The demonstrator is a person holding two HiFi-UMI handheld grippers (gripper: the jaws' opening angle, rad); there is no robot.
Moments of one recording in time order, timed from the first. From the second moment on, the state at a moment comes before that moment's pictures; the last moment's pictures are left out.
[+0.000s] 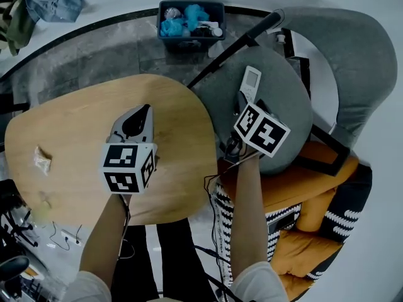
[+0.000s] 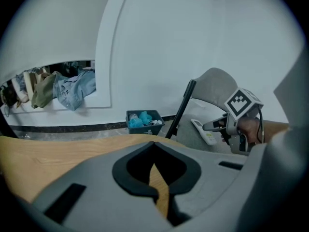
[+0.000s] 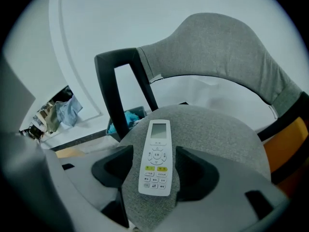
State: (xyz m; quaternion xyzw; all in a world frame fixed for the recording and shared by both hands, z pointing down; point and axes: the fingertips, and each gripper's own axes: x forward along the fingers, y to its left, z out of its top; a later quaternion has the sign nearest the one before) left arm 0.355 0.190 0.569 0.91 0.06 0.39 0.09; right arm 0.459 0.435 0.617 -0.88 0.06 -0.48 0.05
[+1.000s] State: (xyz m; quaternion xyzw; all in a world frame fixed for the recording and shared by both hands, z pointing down) left arm 0.170 0.064 0.518 0.91 -0.05 0.39 0.14; right arm 0.273 0.264 0.519 -0.89 0.17 -0.43 -0.04
